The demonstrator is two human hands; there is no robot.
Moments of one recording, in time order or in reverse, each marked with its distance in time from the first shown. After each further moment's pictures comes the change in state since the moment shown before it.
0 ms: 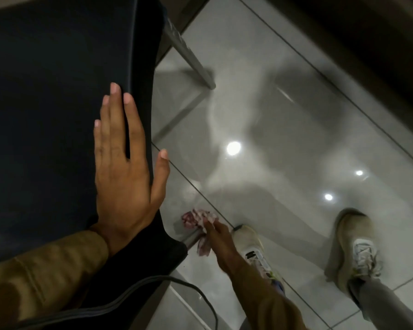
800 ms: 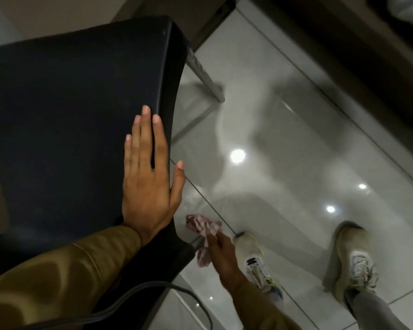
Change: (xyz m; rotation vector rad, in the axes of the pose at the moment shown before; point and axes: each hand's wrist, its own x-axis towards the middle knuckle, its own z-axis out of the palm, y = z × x) left_hand 0.000 -0.007 0.005 0.057 -0.009 -0.006; right_hand -0.045 -0.010 0.016 -0.133 0.064 -0.084
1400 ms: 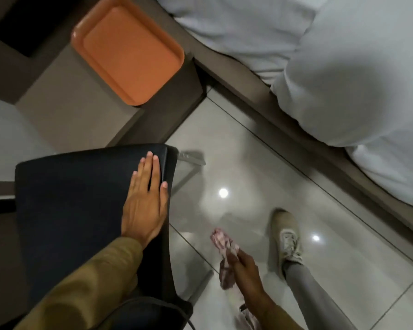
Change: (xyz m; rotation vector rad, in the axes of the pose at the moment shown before) left_hand 0.128 -0.009 -0.049 -0.082 -0.259 0.006; right_hand -0.066 -0.150 -0.082 0.040 0.177 -0.154
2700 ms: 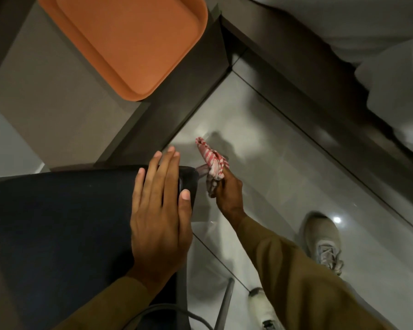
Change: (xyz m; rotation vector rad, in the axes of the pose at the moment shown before) left_hand 0.072 0.007 0.011 -0.122 0.168 -0.044; right_hand 0.211 -0.174 0.122 -0.104 0.037 -0.358
